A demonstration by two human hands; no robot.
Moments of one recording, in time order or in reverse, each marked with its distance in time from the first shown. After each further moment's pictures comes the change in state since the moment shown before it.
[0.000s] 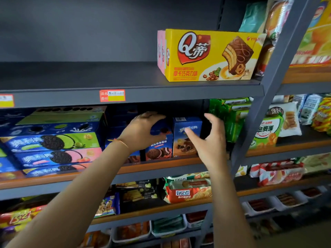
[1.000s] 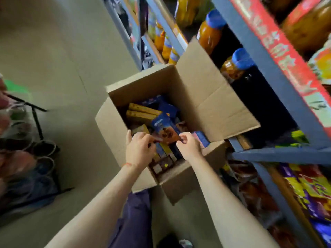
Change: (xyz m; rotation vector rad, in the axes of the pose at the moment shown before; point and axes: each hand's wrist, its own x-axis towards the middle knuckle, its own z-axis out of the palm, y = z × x) left_hand -0.780 -0.440 0.075 0.005 0.390 -1.625; right_hand -0.607 -0.192 0.670 -0.301 -1.684 0.017
